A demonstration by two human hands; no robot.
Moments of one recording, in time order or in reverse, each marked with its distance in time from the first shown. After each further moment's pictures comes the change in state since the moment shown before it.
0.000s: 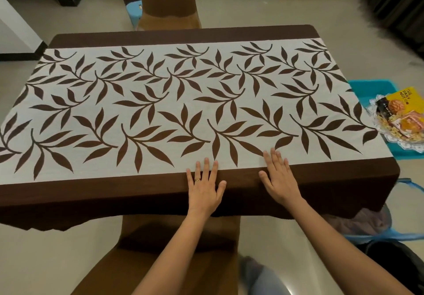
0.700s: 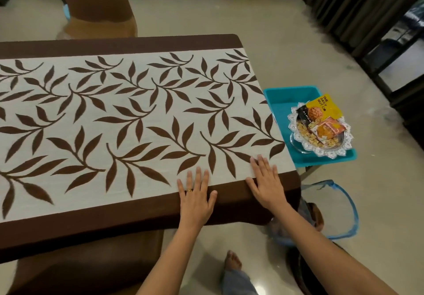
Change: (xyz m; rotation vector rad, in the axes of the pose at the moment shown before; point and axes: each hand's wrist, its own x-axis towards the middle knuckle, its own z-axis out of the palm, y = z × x) left_hand 0.074 0.262 0.054 -0.037 -0.003 0.082; right_hand -0.007 0.256 -0.075 -0.061 -0.027 0.152
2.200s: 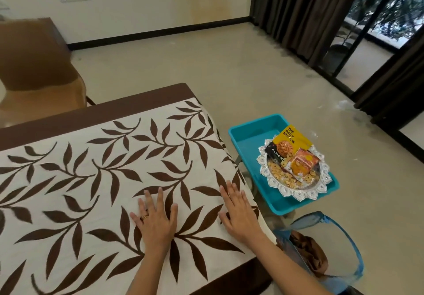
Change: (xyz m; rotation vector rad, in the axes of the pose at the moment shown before) left_hand 0.214 0.017 -0.025 -0.091 0.023 -0.215; right_hand 0.127 0.039 -0.047 0.159 0.040 0.000
